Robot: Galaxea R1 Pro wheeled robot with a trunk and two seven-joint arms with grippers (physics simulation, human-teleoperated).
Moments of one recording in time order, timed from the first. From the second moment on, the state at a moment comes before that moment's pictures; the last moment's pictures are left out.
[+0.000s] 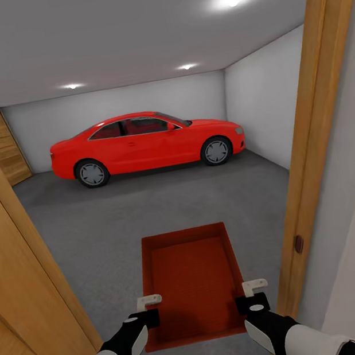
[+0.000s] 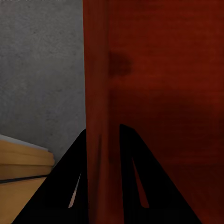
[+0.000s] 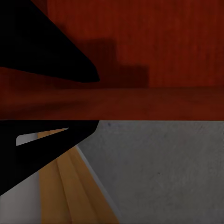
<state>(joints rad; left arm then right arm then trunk) -0.70 -0.08 0.00 -0.18 0.02 0.10 0.09 -0.68 0.12 0.60 -0.18 -0.50 -0.02 -0.38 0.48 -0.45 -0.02</state>
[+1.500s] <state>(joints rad) -0.70 -0.08 0.00 -0.18 0.02 0.10 0.09 -0.68 0.12 0.60 -0.18 -0.50 -0.02 -0.38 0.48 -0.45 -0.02</state>
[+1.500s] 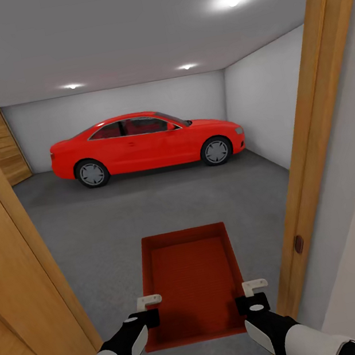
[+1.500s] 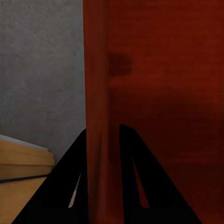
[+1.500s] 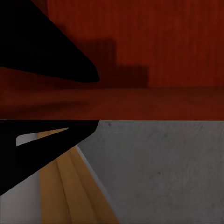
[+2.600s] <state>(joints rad) -0.70 -0.07 -0.04 -0.19 0.06 0.10 0.09 -0.68 0.12 0.59 -0.18 -0.48 -0.02 -0.38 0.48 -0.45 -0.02</state>
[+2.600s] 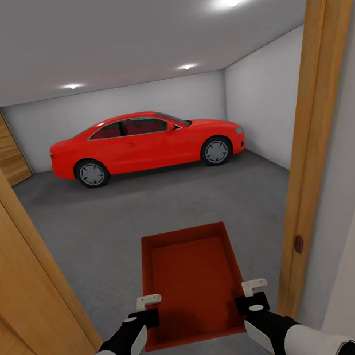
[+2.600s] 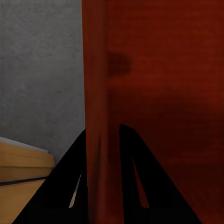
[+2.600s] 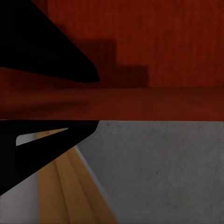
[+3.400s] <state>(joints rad) -0.70 -0.07 -0.06 -0.19 0.06 0.10 0.09 -0.68 0.12 0.67 -0.17 -0.58 -0.05 -0.38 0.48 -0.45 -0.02</state>
